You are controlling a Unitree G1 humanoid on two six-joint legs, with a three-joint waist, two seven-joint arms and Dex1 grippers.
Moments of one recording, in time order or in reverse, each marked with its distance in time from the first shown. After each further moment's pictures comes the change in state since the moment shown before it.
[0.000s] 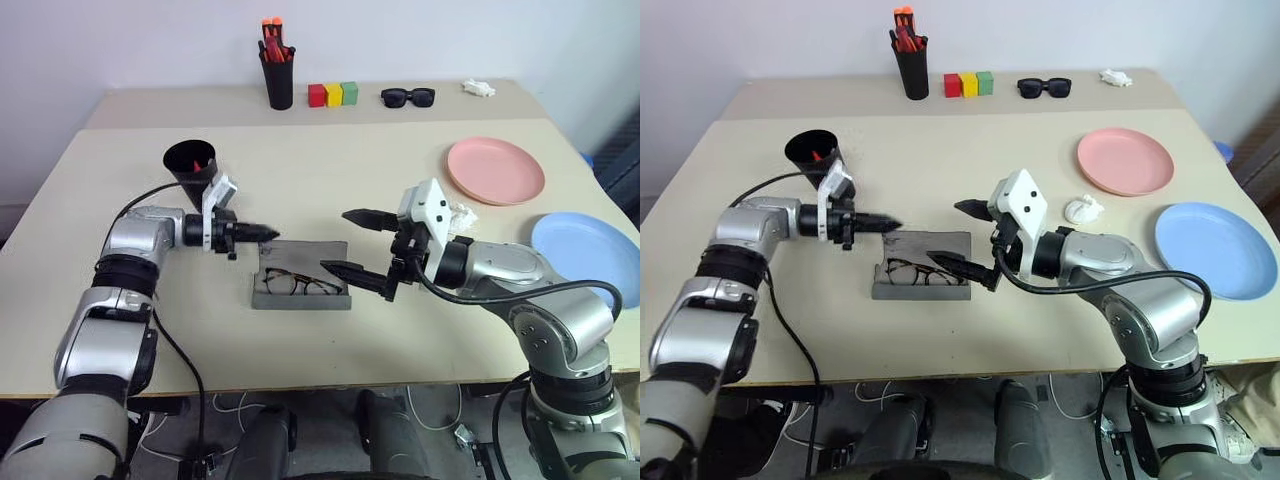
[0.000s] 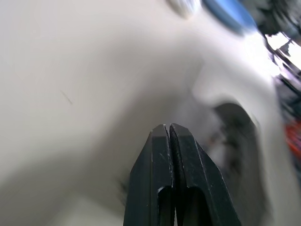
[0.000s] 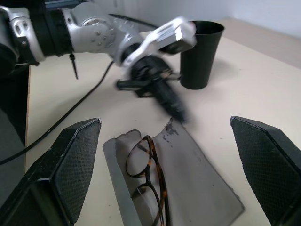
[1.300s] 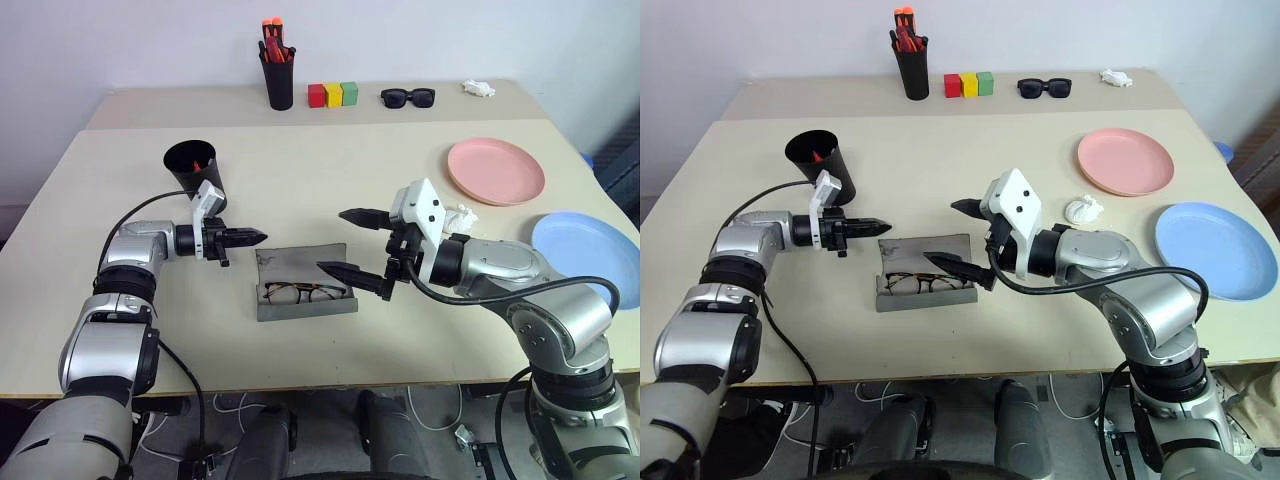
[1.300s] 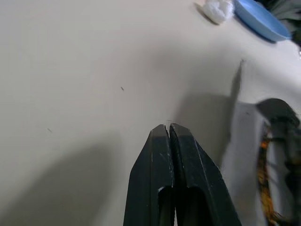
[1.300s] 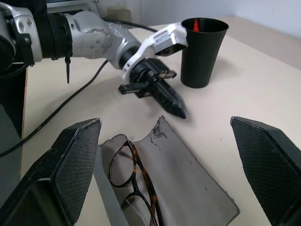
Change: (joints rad) left arm 0.061 -0.014 0.061 0.148 0.092 -0.152 -0.047; right arm -0.027 -0.028 0.035 0.001 -0.006 -0.006 -0.022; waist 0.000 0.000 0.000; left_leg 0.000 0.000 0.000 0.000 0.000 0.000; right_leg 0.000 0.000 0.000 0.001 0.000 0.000
